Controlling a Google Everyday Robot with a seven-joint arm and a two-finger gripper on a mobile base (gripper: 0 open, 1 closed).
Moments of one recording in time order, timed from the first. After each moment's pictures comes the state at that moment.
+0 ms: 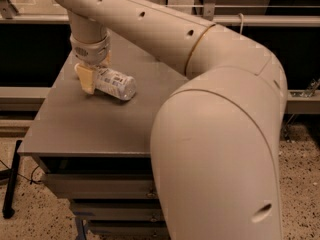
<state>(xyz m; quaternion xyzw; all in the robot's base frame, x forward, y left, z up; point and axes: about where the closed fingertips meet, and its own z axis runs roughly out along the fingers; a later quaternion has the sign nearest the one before) 0.643 0.172 0.840 -0.56 0.82 0.02 0.10</state>
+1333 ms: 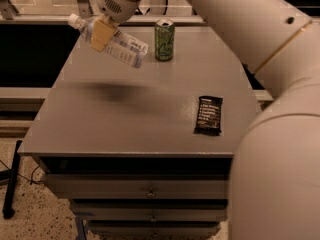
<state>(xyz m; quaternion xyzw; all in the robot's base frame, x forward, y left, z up) 0.651 0.133 0.967 -0.60 0.74 0.12 0.28</state>
